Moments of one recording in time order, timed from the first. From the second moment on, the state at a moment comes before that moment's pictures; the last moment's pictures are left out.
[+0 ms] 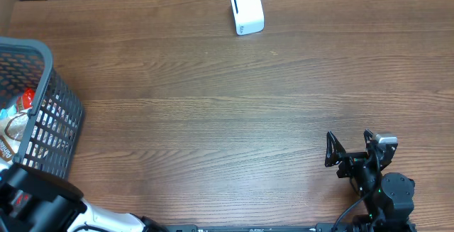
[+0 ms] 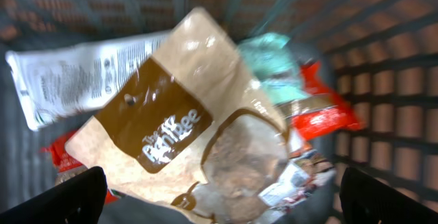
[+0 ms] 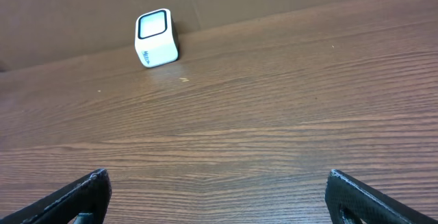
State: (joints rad) left arm 0.98 1.88 1.80 -1.06 -0.05 -0.52; right arm 0.07 0.01 0.14 -0.40 -0.12 0.23
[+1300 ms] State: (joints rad) left arm 0.96 2.08 1.80 -1.05 0.10 0.11; right arm 0.07 0.01 0.14 -0.40 -0.12 0.23
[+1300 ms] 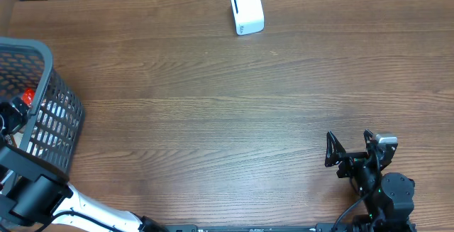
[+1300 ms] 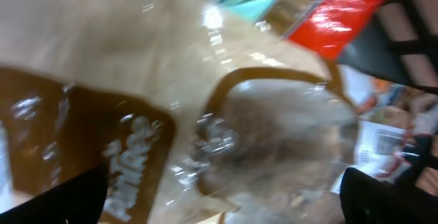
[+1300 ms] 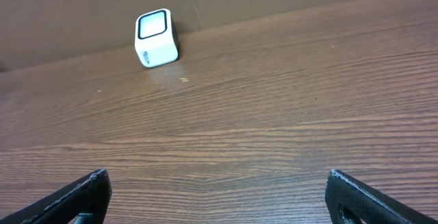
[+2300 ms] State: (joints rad) left arm 0.95 2.03 1.61 -0.85 0.01 0.05; right arm 0.07 0.01 0.14 -0.40 -0.12 0.23
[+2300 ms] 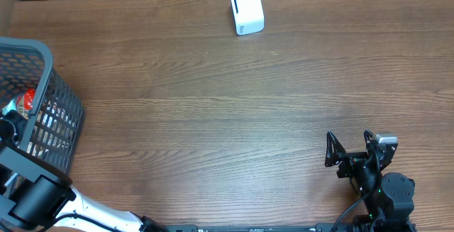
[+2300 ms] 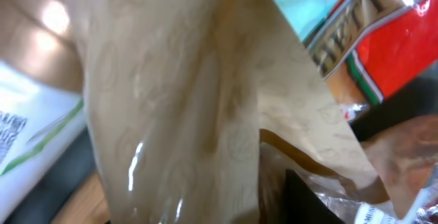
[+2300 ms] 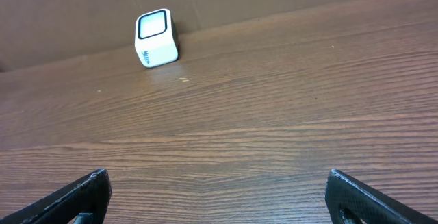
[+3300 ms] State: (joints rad) left arm 0.95 2.06 2.73 -1.45 0.54 -0.13; right arm 0.07 0.01 0.14 -0.40 -0.12 0.23
